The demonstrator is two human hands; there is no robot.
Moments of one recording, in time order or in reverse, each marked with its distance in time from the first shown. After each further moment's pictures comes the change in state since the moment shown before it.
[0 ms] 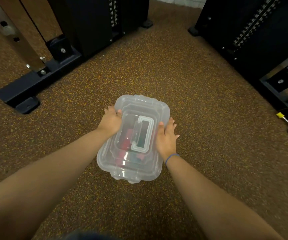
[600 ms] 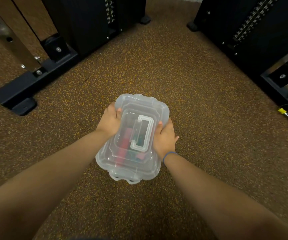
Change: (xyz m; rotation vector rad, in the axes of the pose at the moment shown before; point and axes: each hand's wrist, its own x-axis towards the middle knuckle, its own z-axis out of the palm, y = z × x) left_hand 0.006 -0.006 0.010 -0.028 0.053 0.128; right_hand 0.018 0.017 0.009 -0.099 0.132 0.009
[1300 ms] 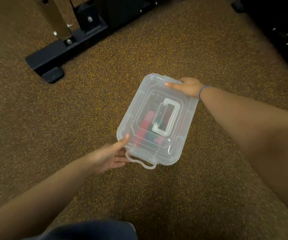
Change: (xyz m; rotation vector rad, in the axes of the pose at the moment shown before) left_hand -0.144 -0.067 -0.025 -0.716 -0.555 -0.574; right_hand 0.119 -0.084 -0.010 -0.631 -0.556 -0.206
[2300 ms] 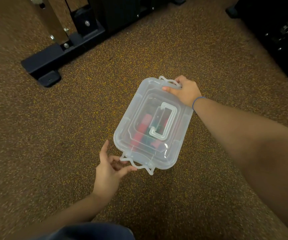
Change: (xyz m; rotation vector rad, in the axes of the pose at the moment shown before) left_hand -0.002 -0.057 0.035 0.212 0.596 0.514; right_hand -0.005 0.005 0.014 0.158 0.281 -0.161
